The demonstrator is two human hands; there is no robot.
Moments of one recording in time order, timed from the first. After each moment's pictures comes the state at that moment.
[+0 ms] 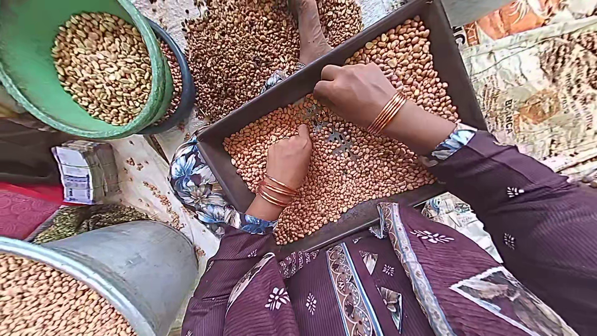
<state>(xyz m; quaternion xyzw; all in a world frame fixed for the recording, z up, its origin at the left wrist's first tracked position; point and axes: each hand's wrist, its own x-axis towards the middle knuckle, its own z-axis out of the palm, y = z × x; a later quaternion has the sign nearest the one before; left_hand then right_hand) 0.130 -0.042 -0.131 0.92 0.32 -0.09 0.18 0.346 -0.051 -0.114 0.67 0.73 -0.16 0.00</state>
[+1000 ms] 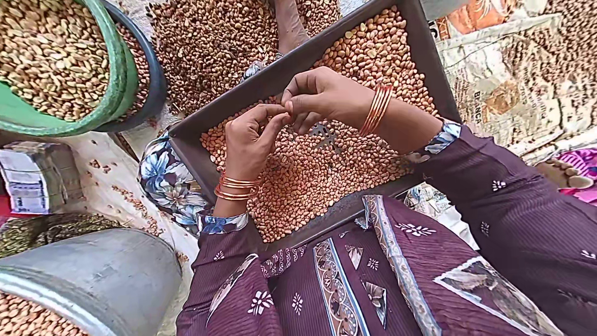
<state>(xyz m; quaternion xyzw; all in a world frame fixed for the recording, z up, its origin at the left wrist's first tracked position) 0.121 -0.003 -0.147 0.76 0.27 0.26 0.53 0.321 -0.064 -0.092 0.59 0.38 -0.62 -0.35</state>
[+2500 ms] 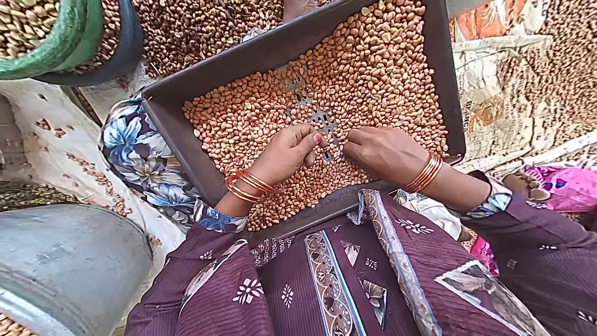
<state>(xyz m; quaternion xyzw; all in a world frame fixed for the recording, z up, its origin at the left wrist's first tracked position) 0.134 -0.053 -0.141 0.61 0.28 -0.02 0.74 0.337 -0.191 -0.107 0.58 0.79 -0.19 0.03</state>
